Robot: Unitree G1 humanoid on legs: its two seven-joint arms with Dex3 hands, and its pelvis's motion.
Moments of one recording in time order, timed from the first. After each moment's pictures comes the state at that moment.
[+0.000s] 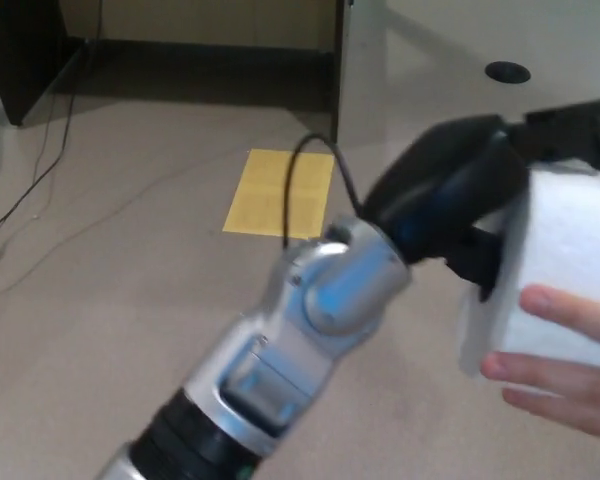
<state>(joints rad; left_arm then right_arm) -0.79 0.03 -0.53 0.00 0.38 -0.03 -0.13 -0.35 -0.42 0.28 1.25 -0.36 -0.17 0.09</state>
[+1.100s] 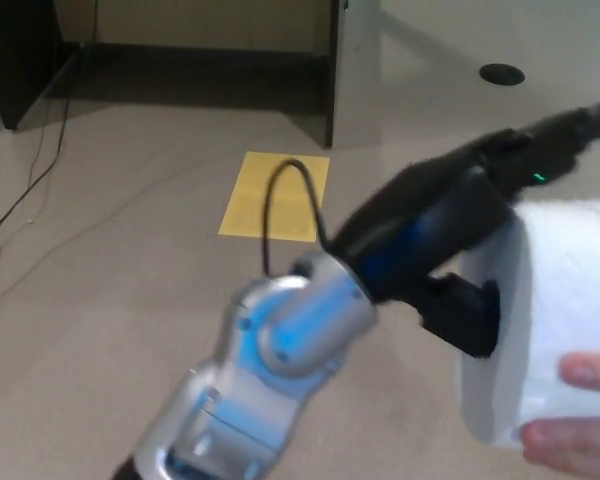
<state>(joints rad) -0.66 0.10 -0.41 -0.33 0.32 0.25 -0.38 -0.35 -0.41 0.30 1.25 -0.36 -0.17 0.10</state>
